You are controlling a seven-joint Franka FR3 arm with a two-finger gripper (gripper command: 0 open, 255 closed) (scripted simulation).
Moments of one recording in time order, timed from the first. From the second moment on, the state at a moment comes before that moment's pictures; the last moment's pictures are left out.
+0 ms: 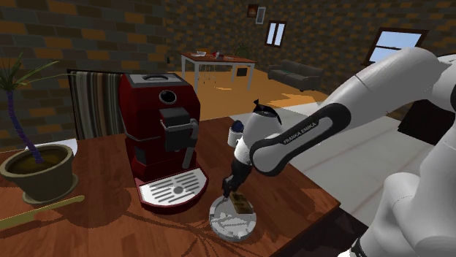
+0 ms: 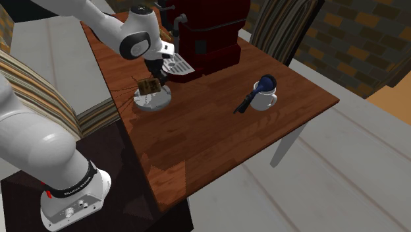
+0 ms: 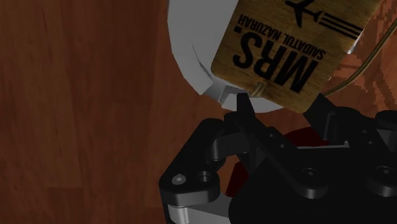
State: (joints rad) arm 0.44 0.01 -0.01 -2.51 0.28 2.66 0.09
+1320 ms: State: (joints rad) arm 0.44 0.13 0.01 -2.52 0.37 2.79 0.01
